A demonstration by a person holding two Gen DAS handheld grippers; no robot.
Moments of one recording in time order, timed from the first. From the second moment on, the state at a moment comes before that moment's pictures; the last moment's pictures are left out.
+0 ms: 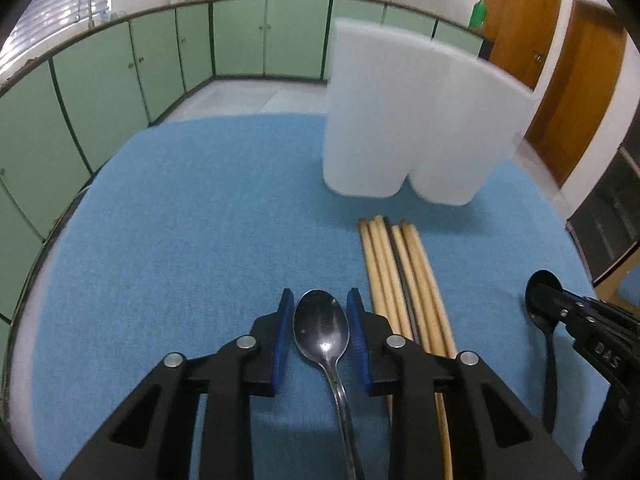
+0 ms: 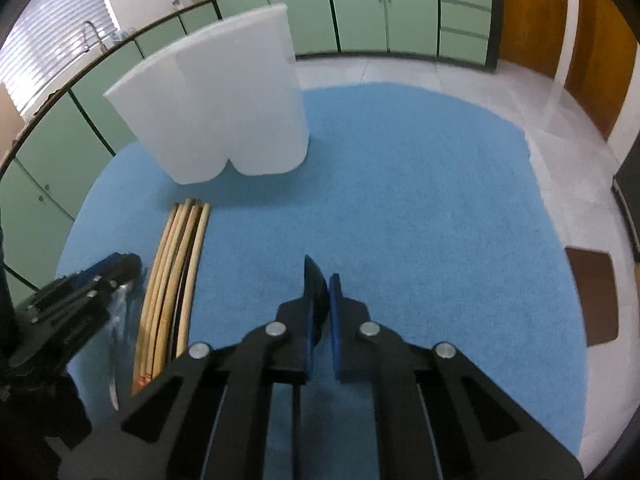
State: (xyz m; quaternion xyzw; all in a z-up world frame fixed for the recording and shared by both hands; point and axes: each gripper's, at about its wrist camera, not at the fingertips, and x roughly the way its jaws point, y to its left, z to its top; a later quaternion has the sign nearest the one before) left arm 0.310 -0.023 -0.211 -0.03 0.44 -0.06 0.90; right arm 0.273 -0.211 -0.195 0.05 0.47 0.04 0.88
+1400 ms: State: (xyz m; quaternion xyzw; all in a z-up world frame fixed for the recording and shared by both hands) left arm 0.257 0.004 -0.187 -0.04 0.35 -0.07 0.93; right arm 0.230 -0.209 -0.163 0.01 0.36 0.11 0.93
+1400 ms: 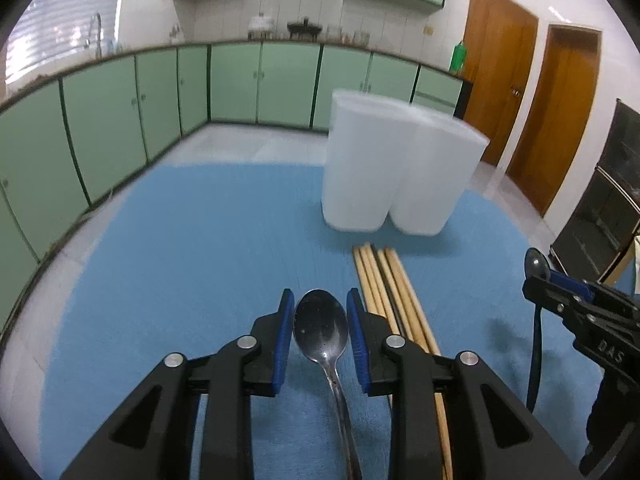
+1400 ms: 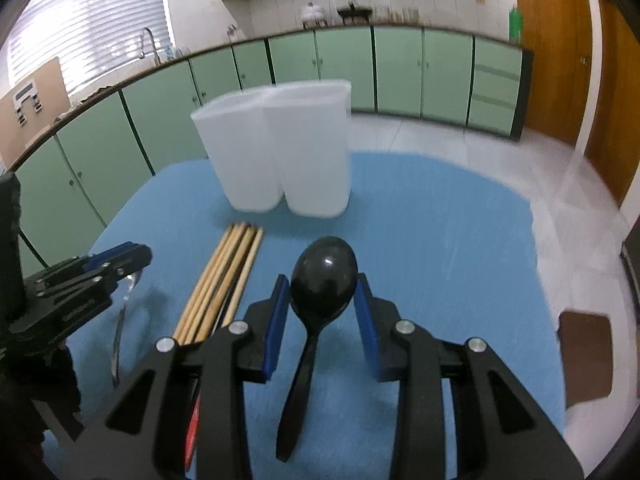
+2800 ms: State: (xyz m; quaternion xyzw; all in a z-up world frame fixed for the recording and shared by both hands) left arm 0.384 -0.021 -0.046 -0.08 0.15 -0.15 0.97; right arm 0.410 -0.228 -0.072 0.06 0.18 0.11 0.98
